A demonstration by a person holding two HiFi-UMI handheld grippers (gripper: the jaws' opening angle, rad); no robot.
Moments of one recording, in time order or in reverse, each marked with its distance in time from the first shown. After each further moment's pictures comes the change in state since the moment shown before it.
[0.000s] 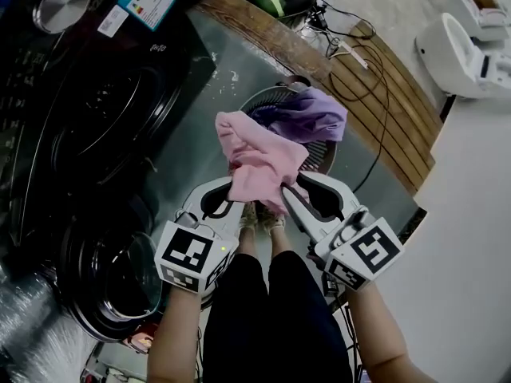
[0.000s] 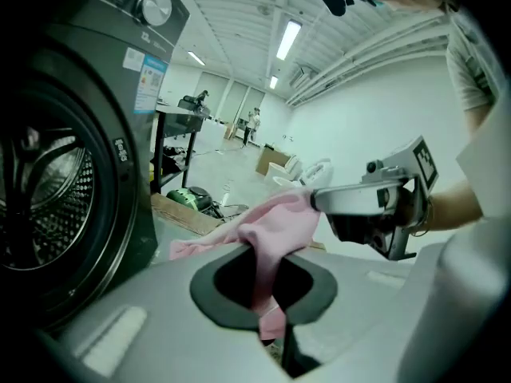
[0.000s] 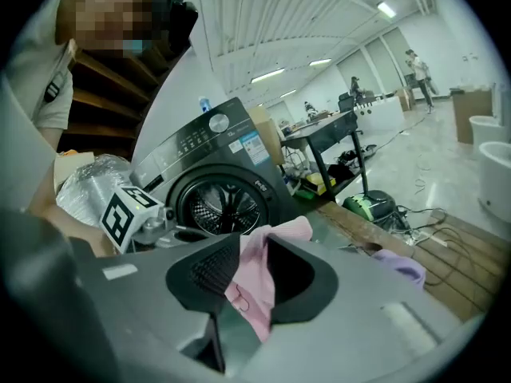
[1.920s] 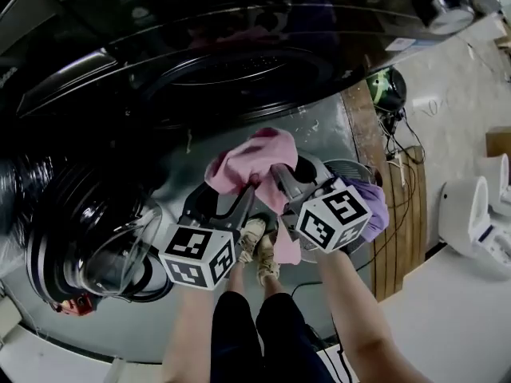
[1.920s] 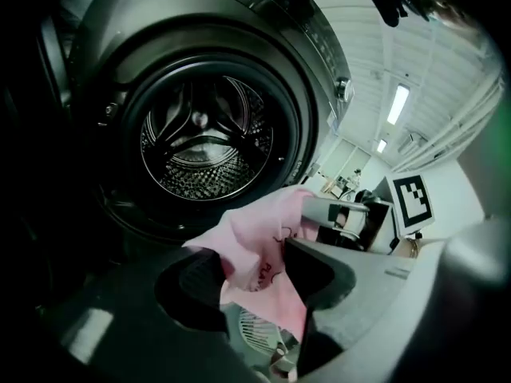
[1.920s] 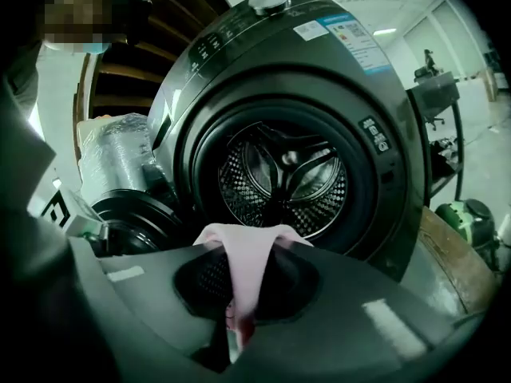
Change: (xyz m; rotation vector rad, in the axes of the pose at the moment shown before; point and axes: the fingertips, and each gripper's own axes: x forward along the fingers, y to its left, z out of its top) left arm -0.109 0.165 -0.091 -0.575 -0.383 0.568; right arm 0.256 0.098 -0.026 -0.228 0.119 0.401
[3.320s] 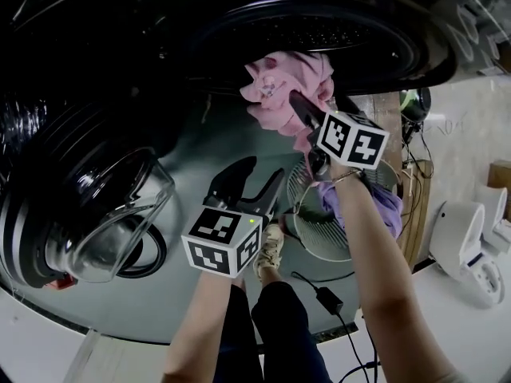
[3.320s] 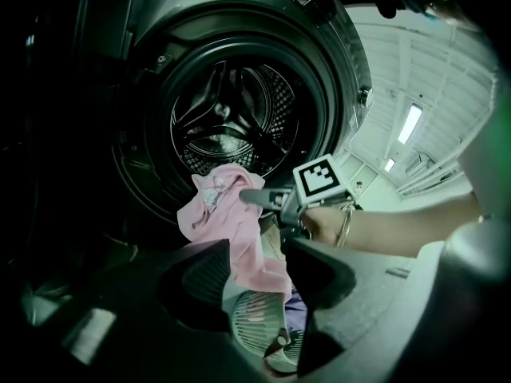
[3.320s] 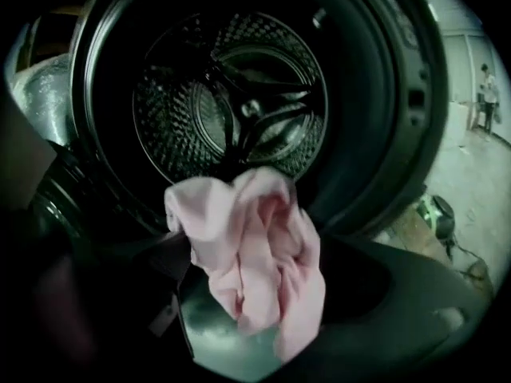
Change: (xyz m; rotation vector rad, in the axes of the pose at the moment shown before) left arm 0.013 0.039 -0.041 -0.129 -0.045 -0.002; right arm 0.109 -0.109 -0.056 0.019 0.268 -0.299
